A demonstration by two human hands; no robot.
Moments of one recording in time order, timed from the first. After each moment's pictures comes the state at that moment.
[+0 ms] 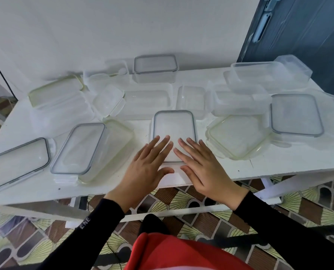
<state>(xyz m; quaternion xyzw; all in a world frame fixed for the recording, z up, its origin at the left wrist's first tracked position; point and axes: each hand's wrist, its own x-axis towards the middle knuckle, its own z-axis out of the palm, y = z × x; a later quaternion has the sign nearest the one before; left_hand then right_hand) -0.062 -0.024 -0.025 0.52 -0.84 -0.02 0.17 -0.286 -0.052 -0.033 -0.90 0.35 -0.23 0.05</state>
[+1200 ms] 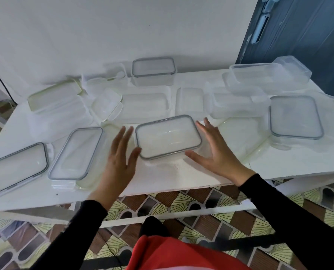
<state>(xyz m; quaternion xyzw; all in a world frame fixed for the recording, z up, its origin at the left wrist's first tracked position) -0.029 -0.035 -0.018 0.62 -0.68 -0.10 0.39 -0.308 -0.097 -0.009 -0.78 0.49 -0.25 0.29</state>
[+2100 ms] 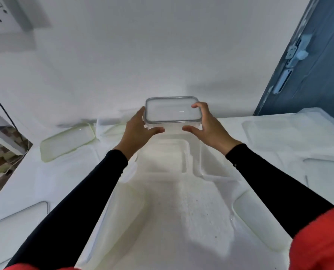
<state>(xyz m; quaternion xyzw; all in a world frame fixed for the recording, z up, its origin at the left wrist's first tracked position) 0.015 -0.286 0.077 0.65 -0.58 -0.26 0.41 -0.218 -0.328 0.074 -0.79 0.46 -0.32 0.24</state>
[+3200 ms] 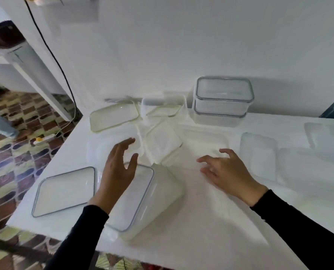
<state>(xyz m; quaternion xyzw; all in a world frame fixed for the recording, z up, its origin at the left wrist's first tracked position) 0.115 -0.105 0.018 0.73 -0.56 -0.02 0.40 -0.163 -0.234 0.000 -0.92 0.34 -0.16 0.11</state>
